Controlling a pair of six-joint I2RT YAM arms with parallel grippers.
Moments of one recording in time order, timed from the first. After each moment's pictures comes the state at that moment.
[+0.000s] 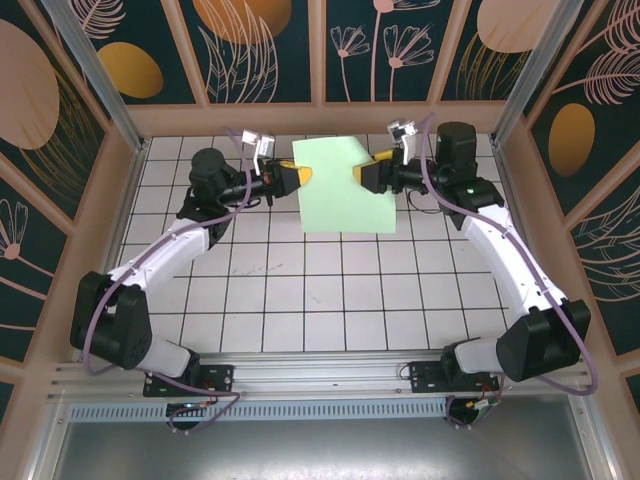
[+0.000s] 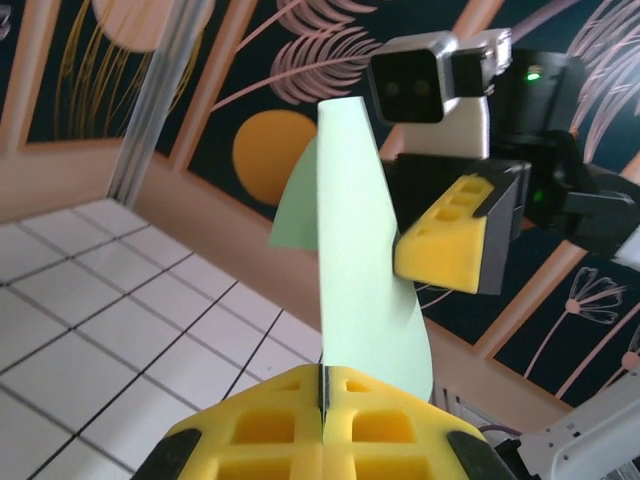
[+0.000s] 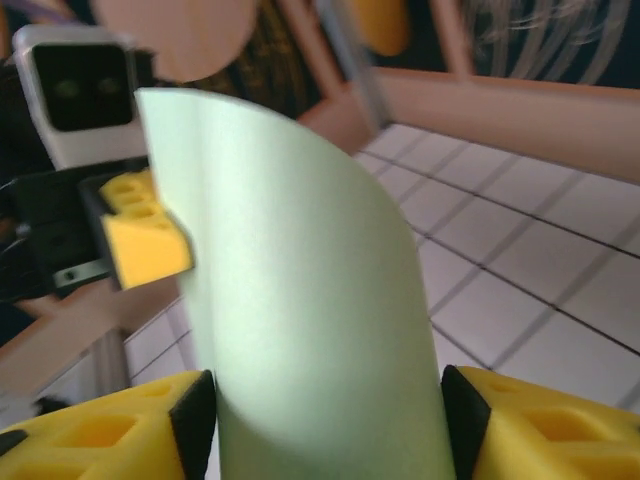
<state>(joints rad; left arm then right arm) -0.38 1.48 1.04 0.51 0.94 -0.59 0.28 1.34 1.28 -0.30 -0.80 0.15</state>
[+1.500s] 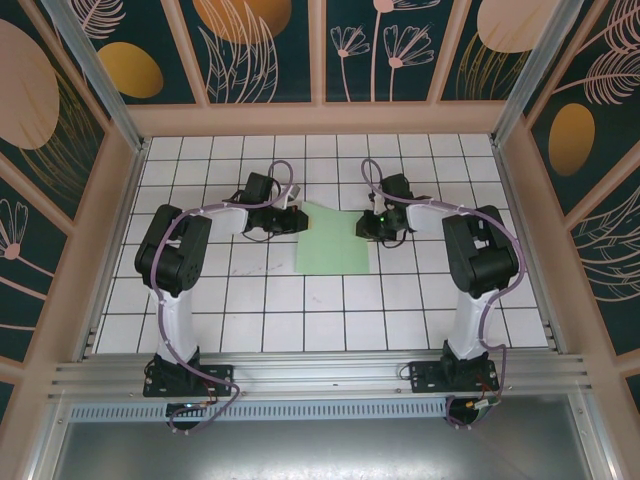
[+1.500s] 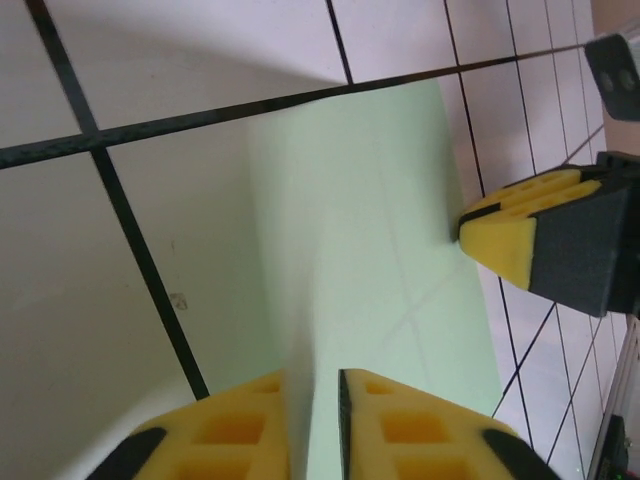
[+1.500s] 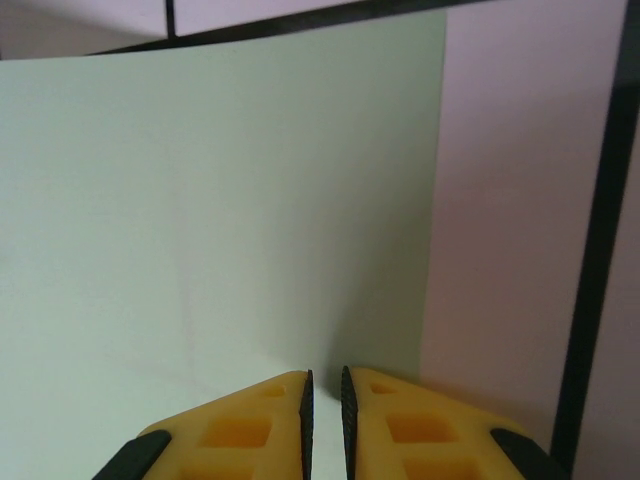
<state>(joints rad) -0.37 2.03 1.19 -0.07 0.70 -0.45 0.34 1.93 1.13 -0.33 -0.42 0.42</state>
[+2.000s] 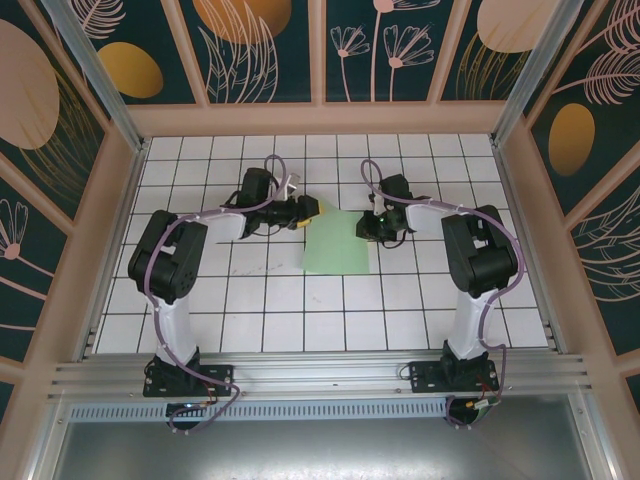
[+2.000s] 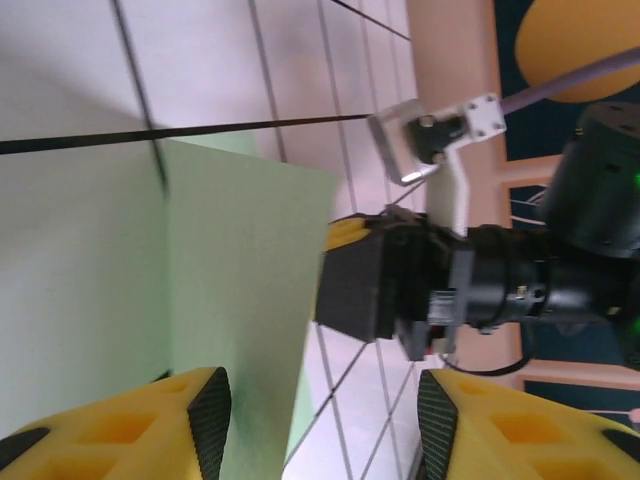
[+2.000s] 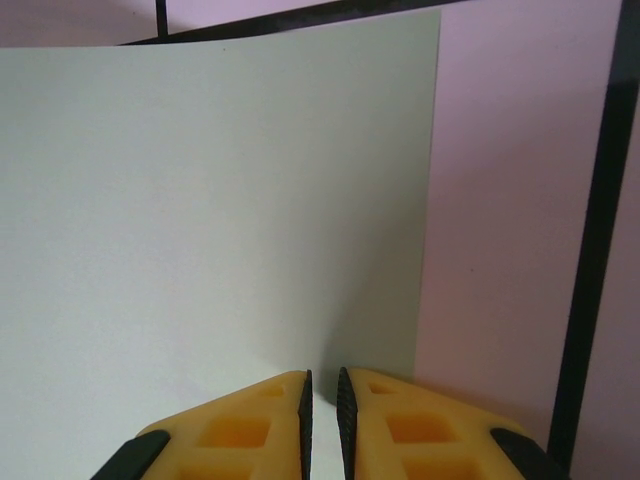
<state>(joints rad) -0.40 1.96 1.11 0.26 0.86 -0.83 0.34 1.93 1.13 -0.33 -0.41 0.42</state>
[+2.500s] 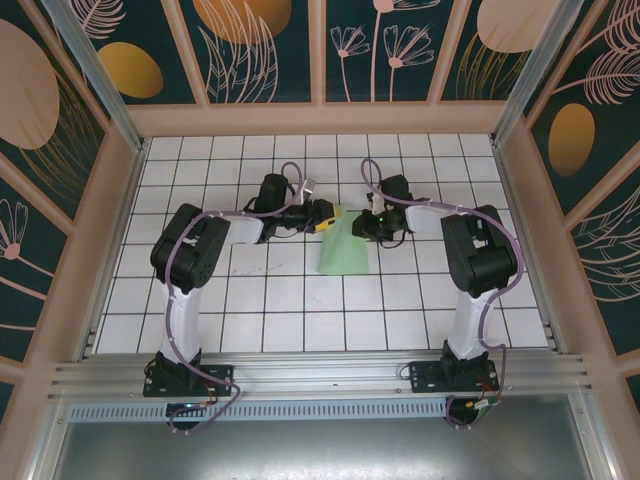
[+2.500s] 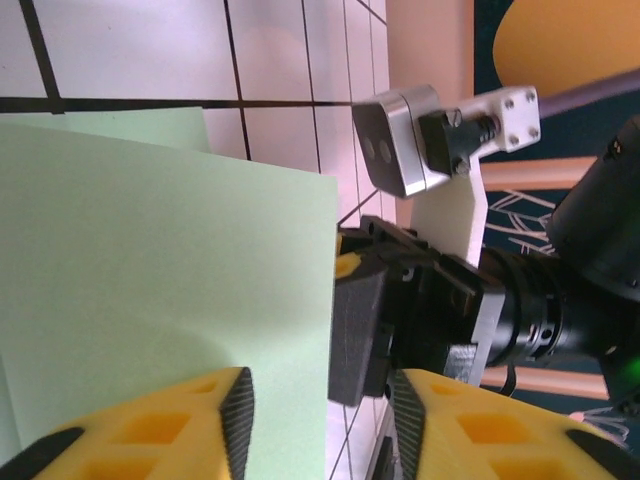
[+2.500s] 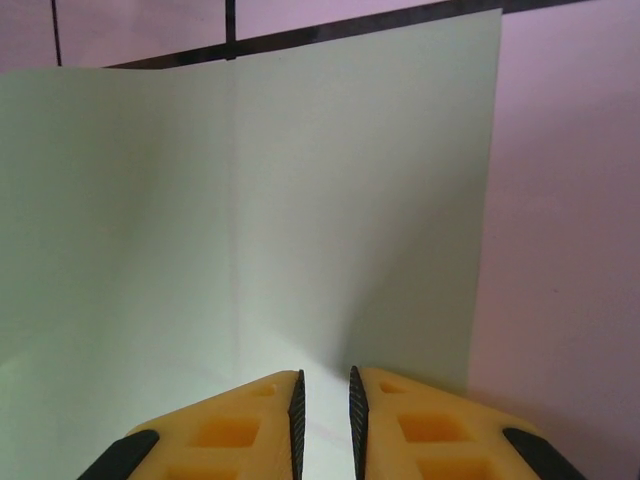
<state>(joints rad) -0.47 2.11 1.16 0.46 0.88 -1.04 0.34 1.93 1.11 -0.25 -0.49 0.45</state>
